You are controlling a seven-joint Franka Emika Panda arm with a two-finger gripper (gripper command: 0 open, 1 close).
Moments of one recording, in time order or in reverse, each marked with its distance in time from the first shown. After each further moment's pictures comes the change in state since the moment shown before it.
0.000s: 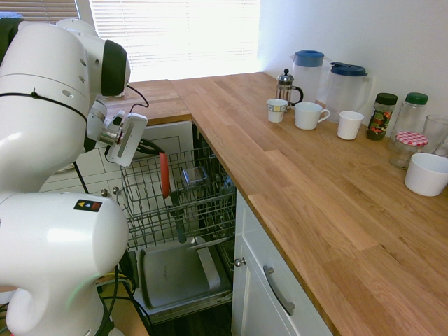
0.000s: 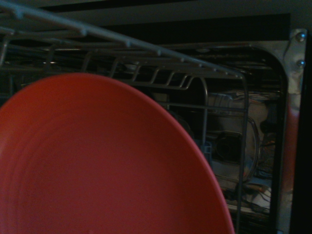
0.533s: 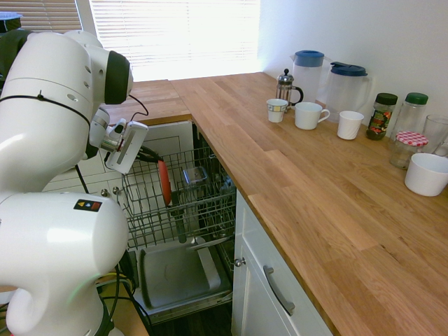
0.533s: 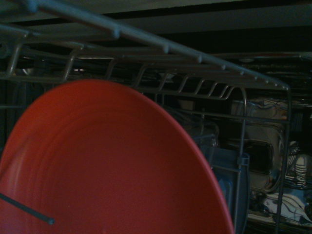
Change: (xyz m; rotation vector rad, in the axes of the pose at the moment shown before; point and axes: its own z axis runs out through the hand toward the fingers) arm -0.012 -0.023 0.008 0.045 -0.026 -0.012
